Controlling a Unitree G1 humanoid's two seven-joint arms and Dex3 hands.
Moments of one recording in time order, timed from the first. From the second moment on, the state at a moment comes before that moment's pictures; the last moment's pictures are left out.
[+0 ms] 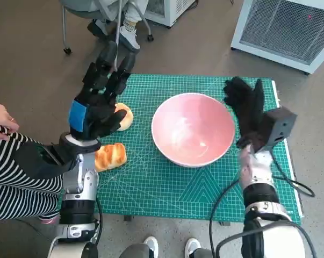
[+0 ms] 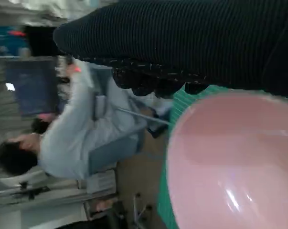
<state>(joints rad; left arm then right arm) -0.53 0.13 0.20 0.33 -0.39 -0.43 -0.54 -0.87 -0.14 -0.27 1.20 0.15 -0.47 0.18</state>
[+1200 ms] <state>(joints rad) -0.53 0.32 0.16 0.28 -0.25 -0.40 -0.61 -0.55 -0.11 -0.12 0.27 0.27 -0.60 0.39</state>
